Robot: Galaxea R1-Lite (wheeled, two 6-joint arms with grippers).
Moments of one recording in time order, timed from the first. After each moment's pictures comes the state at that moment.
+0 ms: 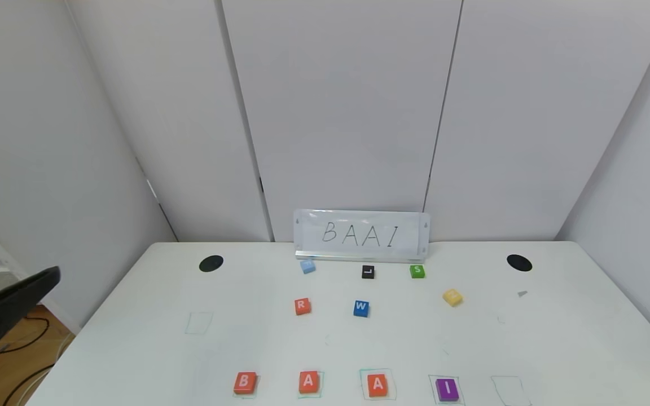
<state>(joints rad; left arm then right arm) -0.06 0.77 -0.63 -0.03 0.02 0.16 0.28 0.76 -0.72 0.03 -0.34 -0.11</state>
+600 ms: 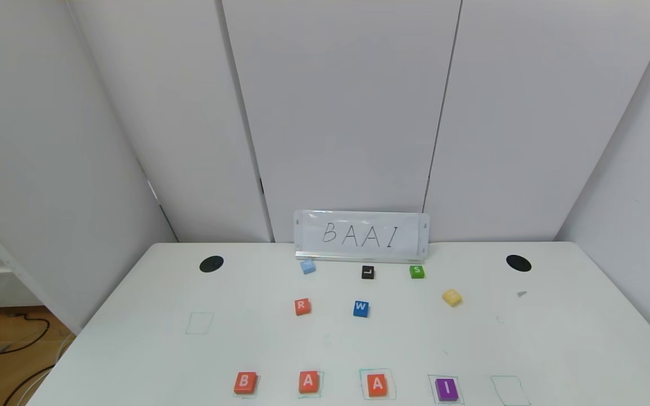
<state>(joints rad) -0.05 0.36 -0.62 0.12 -0.01 0.23 0.03 0.31 -0.67 0.09 -0.31 -0.29</state>
